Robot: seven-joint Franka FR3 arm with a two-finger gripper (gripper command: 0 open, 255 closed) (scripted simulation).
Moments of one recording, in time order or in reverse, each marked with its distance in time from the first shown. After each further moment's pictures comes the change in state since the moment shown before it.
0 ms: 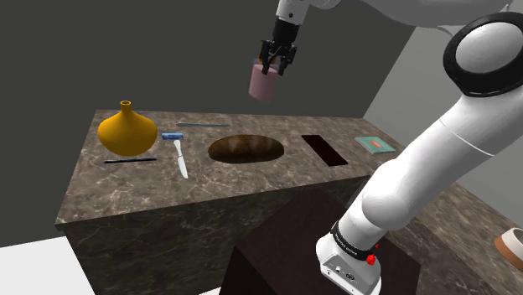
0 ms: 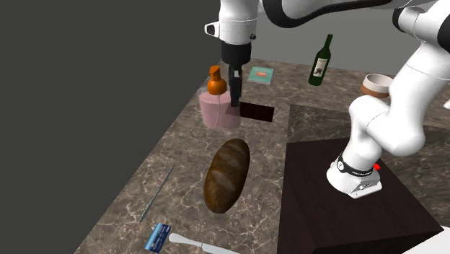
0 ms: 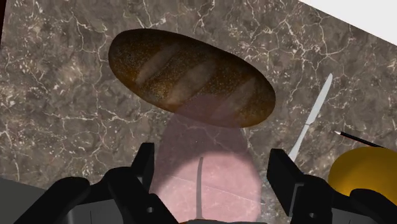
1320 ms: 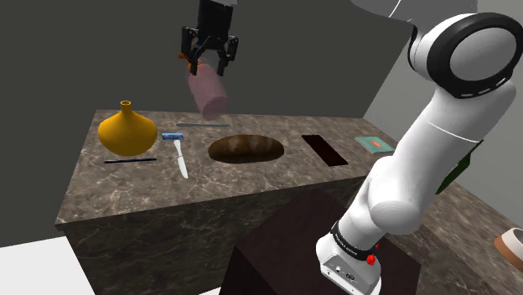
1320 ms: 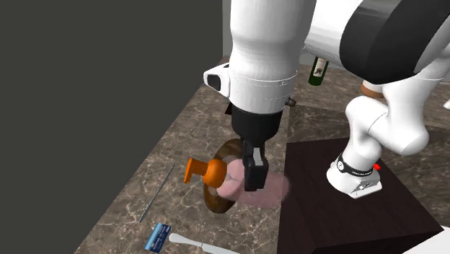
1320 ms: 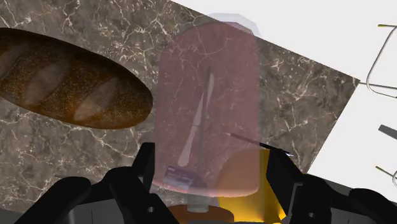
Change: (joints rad) arm 0.209 0.168 0.274 0.197 0.013 -0.019 0.481
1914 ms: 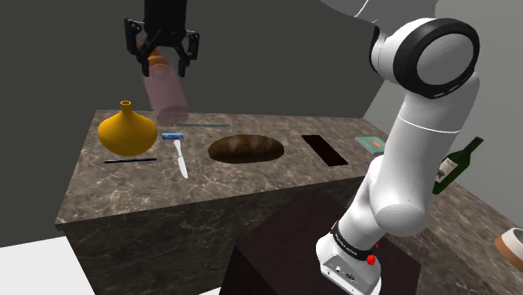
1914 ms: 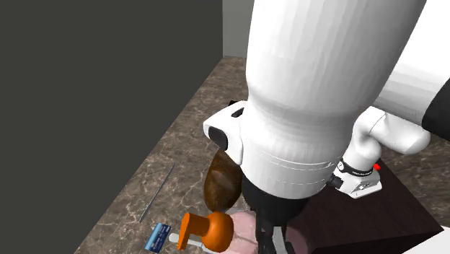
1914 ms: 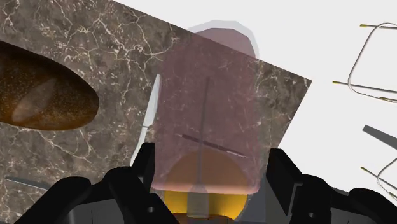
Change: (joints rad) arm 0.114 0.204 0.088 0.256 -0.050 -0.054 0.198
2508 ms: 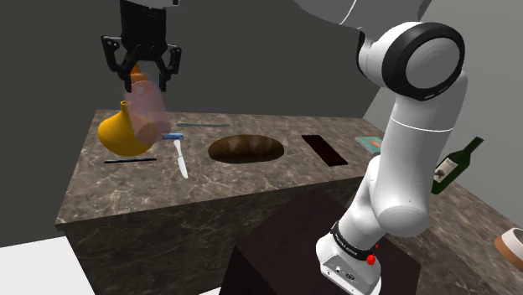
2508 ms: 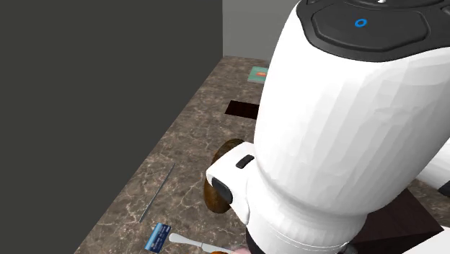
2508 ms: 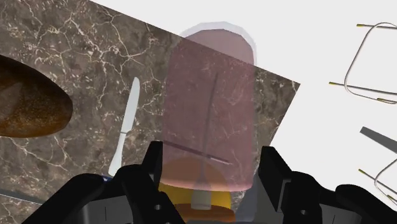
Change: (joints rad) arm 0.045 0.071 0.021 0.017 -0.022 0.051 0.066
